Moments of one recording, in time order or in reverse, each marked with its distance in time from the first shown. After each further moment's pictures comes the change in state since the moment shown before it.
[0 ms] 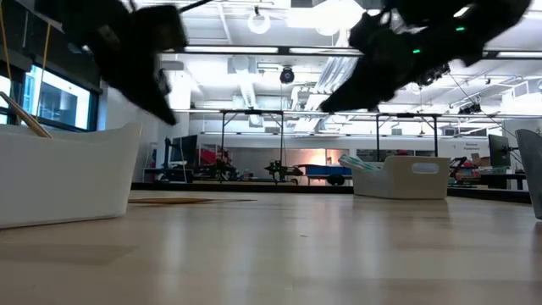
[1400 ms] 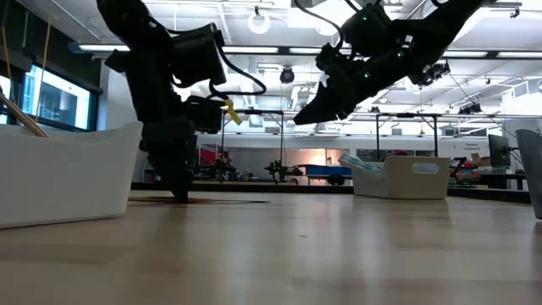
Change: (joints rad) left arm 0.270 0.399 0.092 -0.136 0.065 -0.047; right arm -0.327 0.190 0.187 -0.012 -0.226 -0.162
